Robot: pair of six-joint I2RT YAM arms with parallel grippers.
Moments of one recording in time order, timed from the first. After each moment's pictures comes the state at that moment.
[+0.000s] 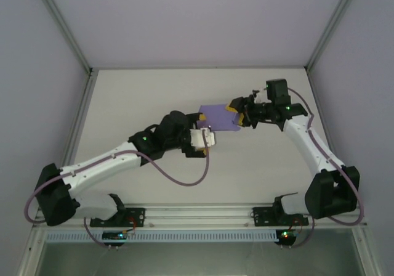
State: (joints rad) left arm -0.96 1.30 1.02 -0.26 0.00 0.77; right arm 0.20 1.35 1.13 -0.60 -0.83 1.07
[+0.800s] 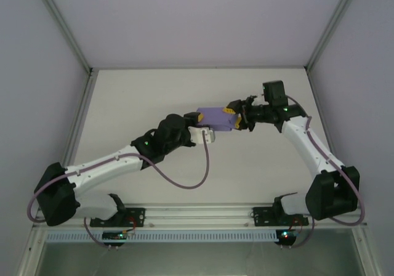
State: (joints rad) left arm -0.94 1.28 0.91 0.00 -0.16 0.89; right arm 0.24 1.33 1.11 -0.57 -0.85 1.24
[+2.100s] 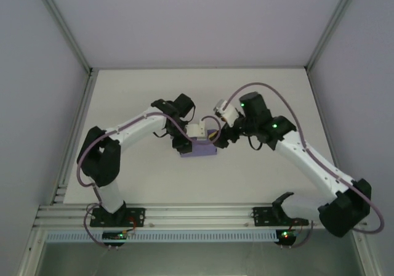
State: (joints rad) left arm -0.70 1.77 1.39 -0.98 0.29 0.77; right arm 0.58 1.22 1.10 -0.65 -0.35 -0.30
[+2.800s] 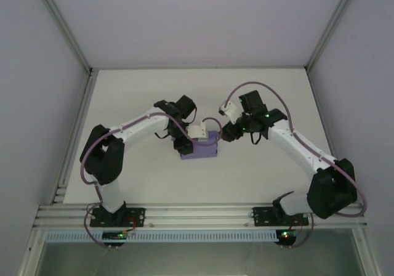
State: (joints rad) left arm -0.71 1.80 1.38 -0.97 0.29 0.74; right arm 0.45 1.37 1.08 -0.66 -0.33 -0.33
